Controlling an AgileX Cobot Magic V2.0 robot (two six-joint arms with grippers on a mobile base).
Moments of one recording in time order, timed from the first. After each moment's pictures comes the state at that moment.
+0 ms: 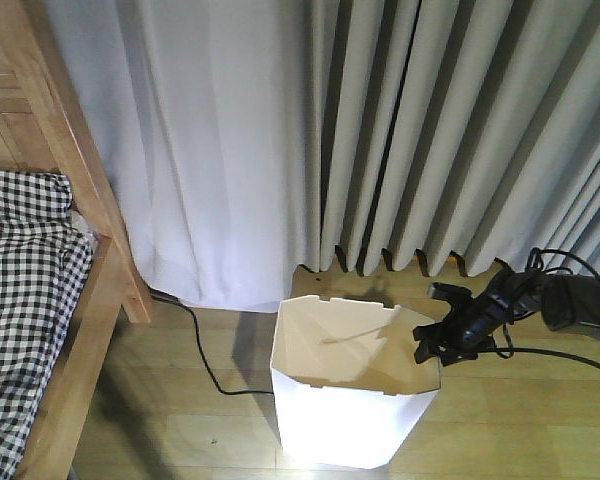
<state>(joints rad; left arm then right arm) 0.05 -0.02 0.03 0.04 0.12 -0.05 -0.17 3.20 -2.08 0.59 0.78 -0.68</state>
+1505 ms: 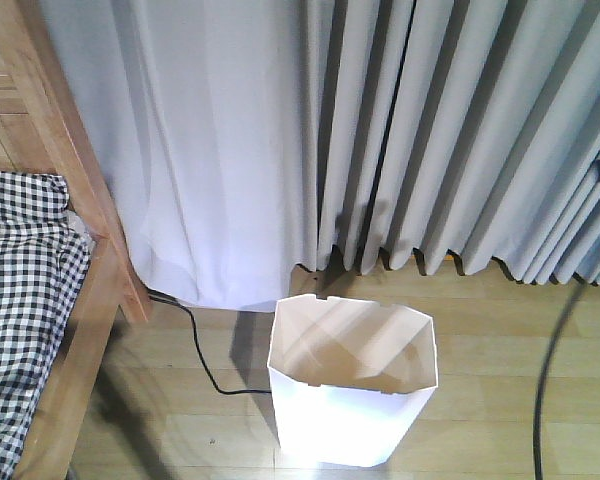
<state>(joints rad) 0.05 -0.02 0.03 0.04 0.12 -0.05 -0.26 1.31 -0.98 0.20 0.57 -0.51</state>
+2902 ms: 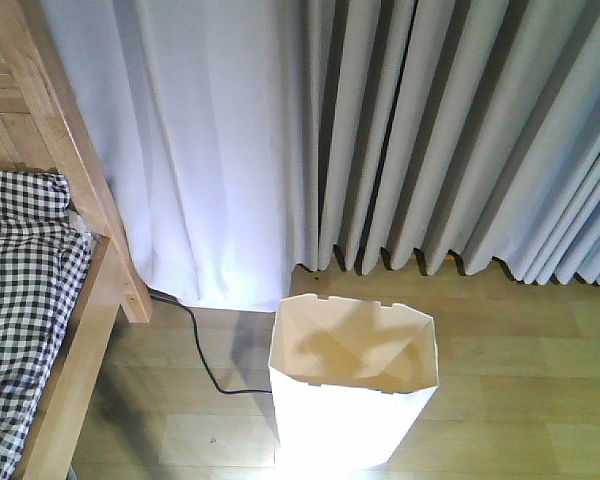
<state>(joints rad) 0.05 -0.02 0.03 0.04 0.12 -0.05 0.07 0.20 -0.22 0.35 0.06 -0.49</state>
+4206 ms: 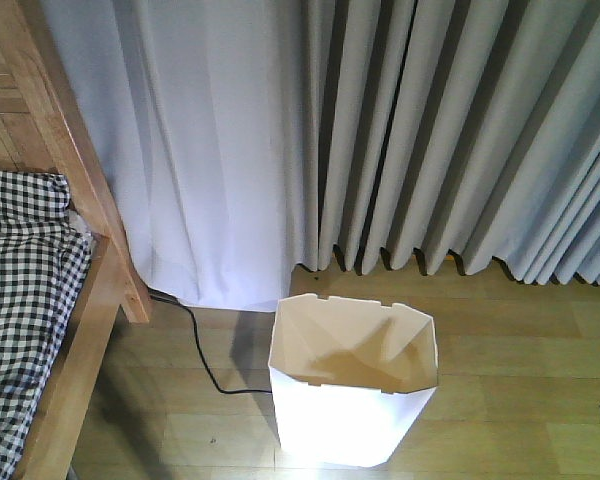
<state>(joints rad) 0.05 -0.02 0.03 0.04 0.12 -0.05 -0.06 -0.01 0.03 -0.03 0.08 0.04</state>
